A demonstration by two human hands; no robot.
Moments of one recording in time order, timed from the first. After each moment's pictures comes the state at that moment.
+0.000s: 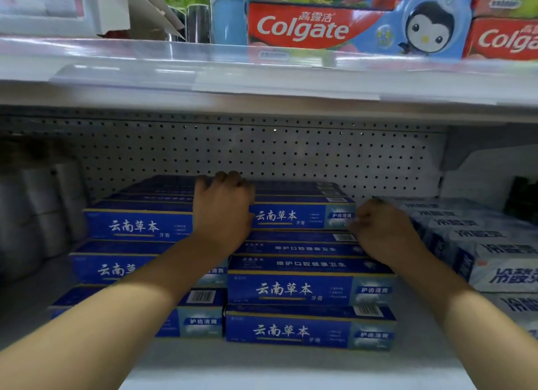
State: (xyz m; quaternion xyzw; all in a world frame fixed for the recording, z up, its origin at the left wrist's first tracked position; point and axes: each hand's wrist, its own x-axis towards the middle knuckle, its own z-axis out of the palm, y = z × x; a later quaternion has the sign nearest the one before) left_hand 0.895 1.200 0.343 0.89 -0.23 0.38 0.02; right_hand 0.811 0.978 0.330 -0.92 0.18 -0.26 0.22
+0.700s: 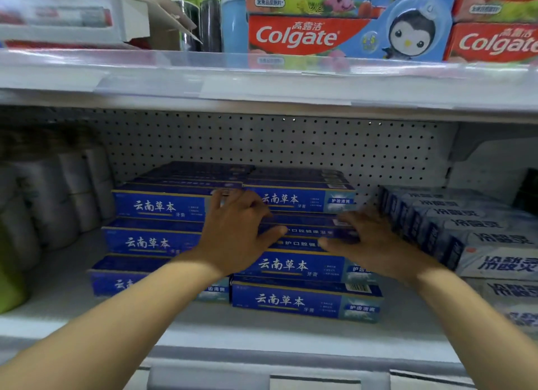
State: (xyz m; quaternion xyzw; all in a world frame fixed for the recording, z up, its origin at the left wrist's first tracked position) left_hand 0.854 1.214 0.313 0.88 -0.33 0.32 0.11; right_hand 0.769 0.997 0.327 -0.96 0.08 -0.07 0.24
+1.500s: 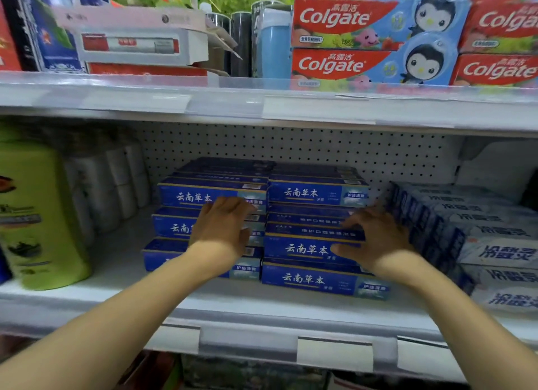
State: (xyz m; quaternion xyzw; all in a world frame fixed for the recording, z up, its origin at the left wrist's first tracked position) left_hand 0.823 1.278 0.320 0.93 -0.26 0.23 0.12; right_hand 0.745 1.034 0.326 -0.98 0.09 -0.13 0.13
